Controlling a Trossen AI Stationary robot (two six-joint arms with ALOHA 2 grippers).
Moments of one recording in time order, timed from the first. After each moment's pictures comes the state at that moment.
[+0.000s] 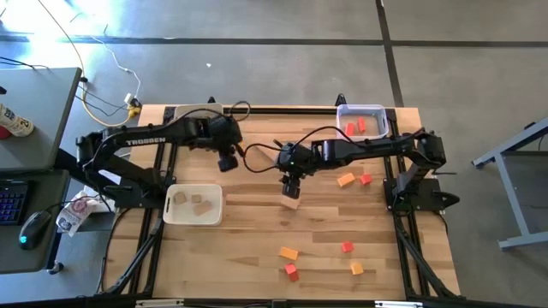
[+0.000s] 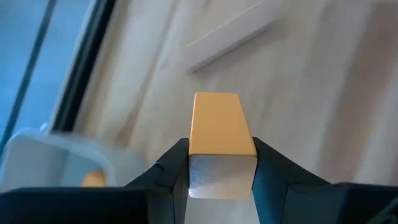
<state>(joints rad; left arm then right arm) 0.45 1.35 1.06 -0.83 -0.24 0.08 -0.04 1.74 1.36 -0.57 0.02 0.16</state>
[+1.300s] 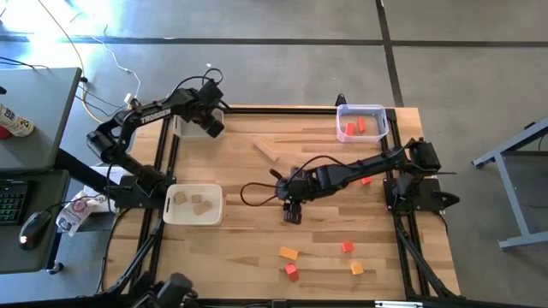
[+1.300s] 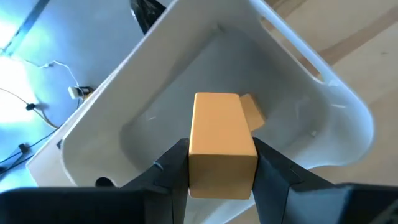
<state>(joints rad) 0.98 1.51 1.06 -0.85 -0.33 0.04 0.16 1.81 1.36 -0.61 0.11 0.28</state>
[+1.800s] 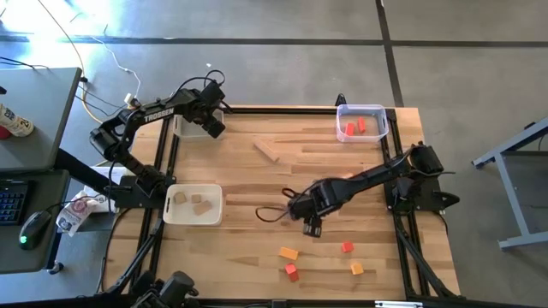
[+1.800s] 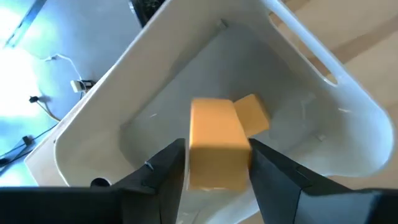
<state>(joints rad) 0.98 1.55 1.06 -0.84 -0.35 0.01 0.28 1.81 1.36 -0.97 0.07 0.50</state>
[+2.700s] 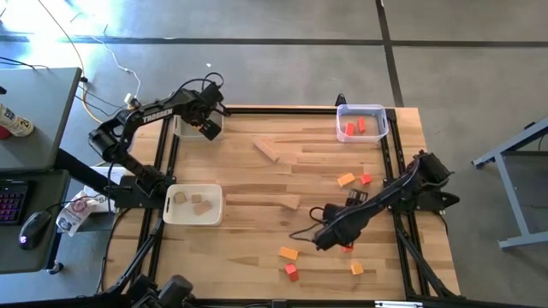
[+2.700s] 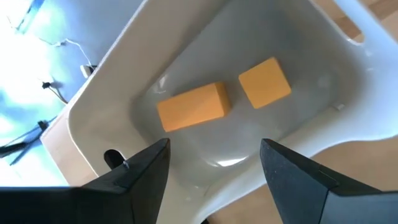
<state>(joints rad) 0.97 1.53 1.06 -0.93 -0.39 0.00 0.53 1.81 1.36 -1.51 0.13 0.90</state>
